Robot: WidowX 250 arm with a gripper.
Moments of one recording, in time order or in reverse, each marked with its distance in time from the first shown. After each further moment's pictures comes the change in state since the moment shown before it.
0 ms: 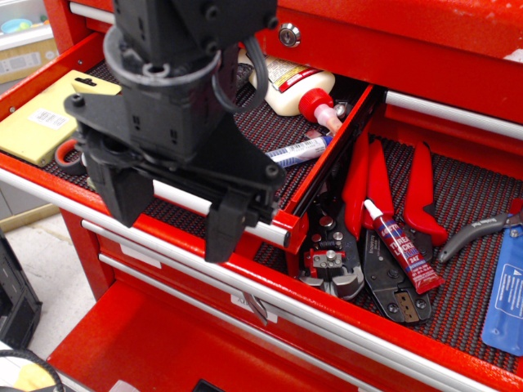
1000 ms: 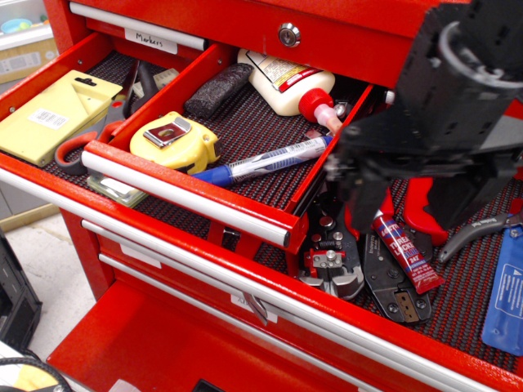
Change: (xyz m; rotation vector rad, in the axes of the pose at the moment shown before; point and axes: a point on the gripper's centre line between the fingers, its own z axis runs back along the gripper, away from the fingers) arm 0.070 -0.108 -0.012 0.033 0.020 0.589
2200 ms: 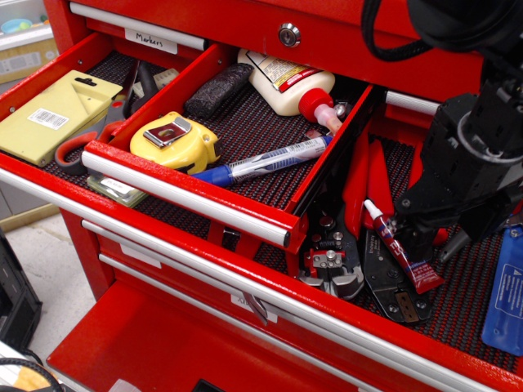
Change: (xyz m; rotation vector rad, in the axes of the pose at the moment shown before) arm 0.018 -0.059 -0.076 -0.133 -0.008 0.197
